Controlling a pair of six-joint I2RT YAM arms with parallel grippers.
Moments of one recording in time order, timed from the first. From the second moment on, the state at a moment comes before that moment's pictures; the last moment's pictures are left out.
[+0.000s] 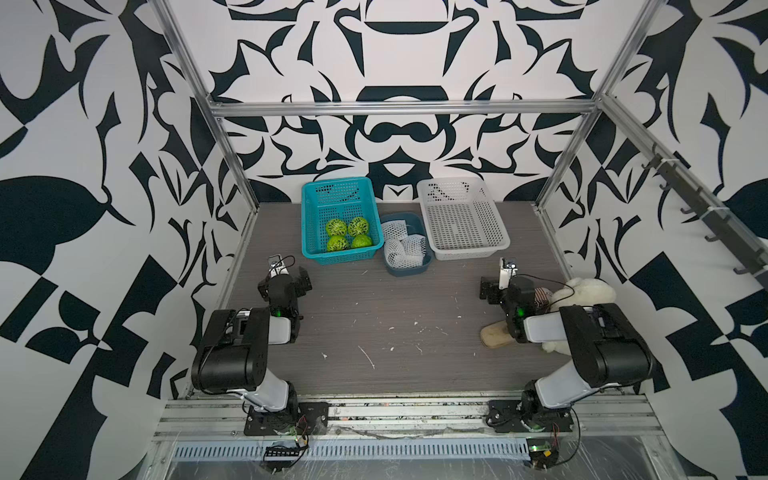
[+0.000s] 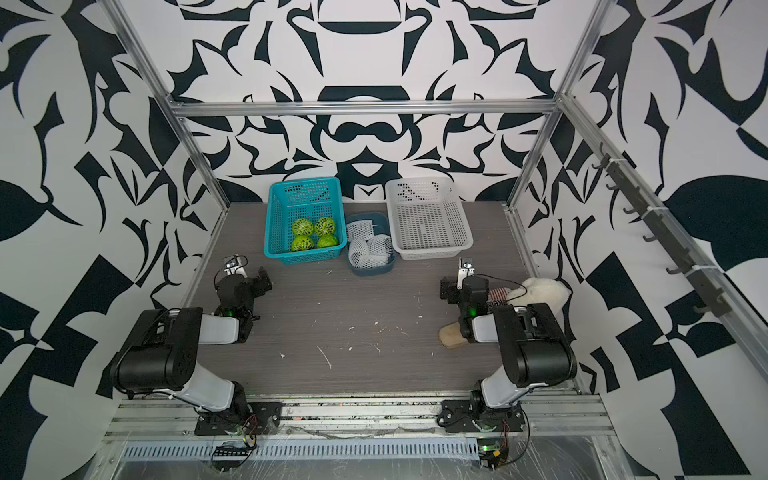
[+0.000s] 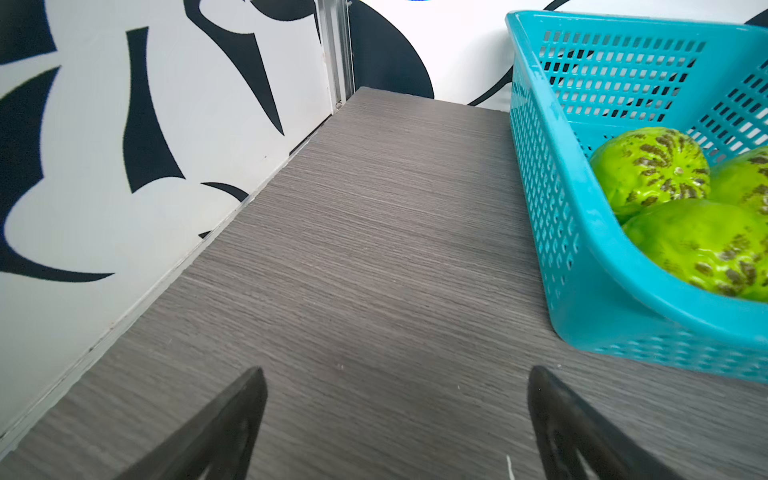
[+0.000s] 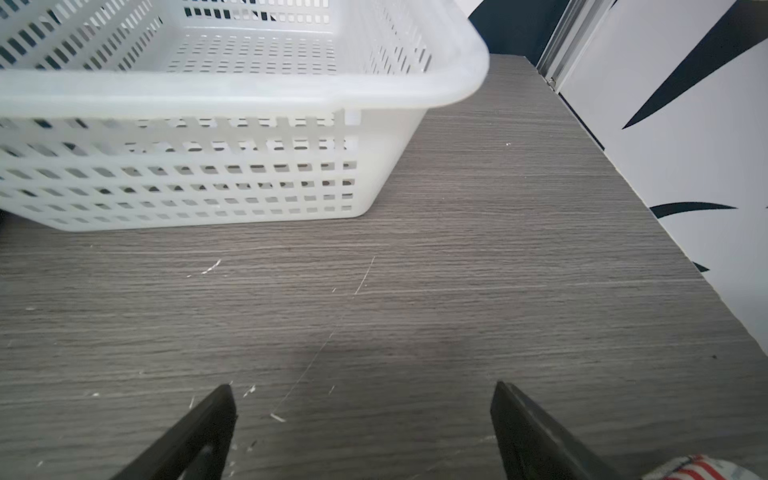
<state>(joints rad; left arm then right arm) 0.01 1.55 0.35 0.85 -0.27 -0.13 0.06 1.56 0.33 0.76 0.10 0.00</state>
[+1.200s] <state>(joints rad) 0.04 1.53 0.35 0.83 -0.20 -0.13 0.06 1.55 0.33 0.75 0.09 0.00</state>
